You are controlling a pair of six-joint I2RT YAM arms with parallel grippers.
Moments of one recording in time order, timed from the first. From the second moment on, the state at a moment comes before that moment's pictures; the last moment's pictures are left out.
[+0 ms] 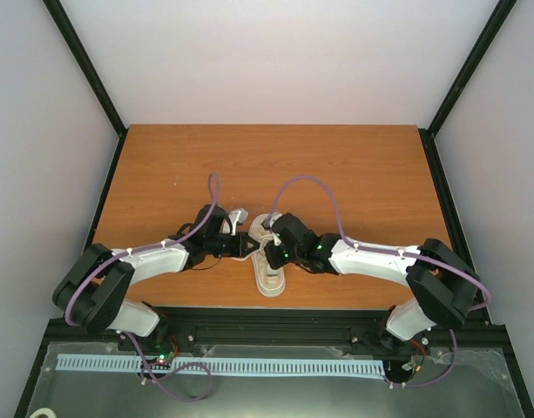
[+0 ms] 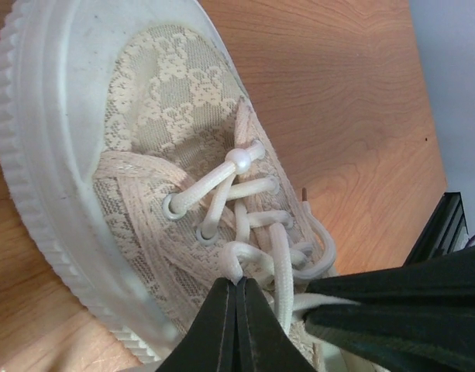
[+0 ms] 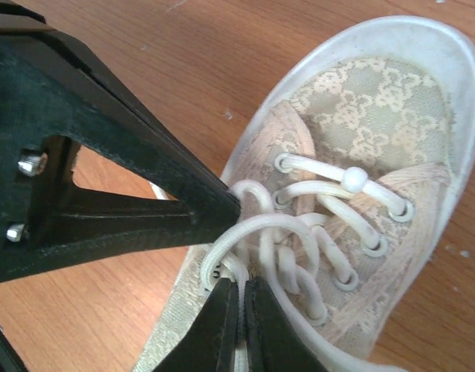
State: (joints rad) left arm -0.58 1.41 0.54 0.13 0.51 -0.62; right arm 0.95 1.51 0.81 -0.13 -0.03 0.39
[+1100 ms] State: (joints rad) left arm -0.57 1.34 0.50 0.05 0.34 -0.68; right arm 0.74 1.46 0.77 -0.16 -0.20 0.38
